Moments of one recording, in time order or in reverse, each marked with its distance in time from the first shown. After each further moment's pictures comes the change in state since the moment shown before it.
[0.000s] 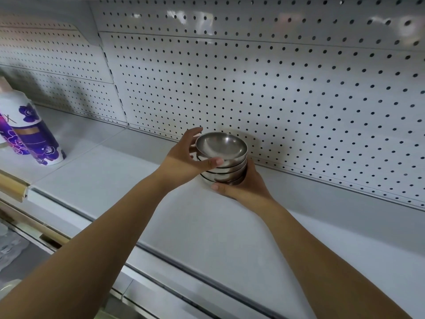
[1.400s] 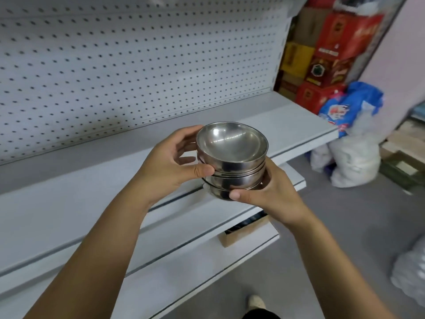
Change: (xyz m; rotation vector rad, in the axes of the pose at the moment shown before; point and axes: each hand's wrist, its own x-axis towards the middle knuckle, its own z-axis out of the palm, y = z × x) left_hand -0.169 0.089 0.039 -0.401 -0.957 0.373; right_hand -0.373 -0.085 0.008 -0.017 0.777 0.122
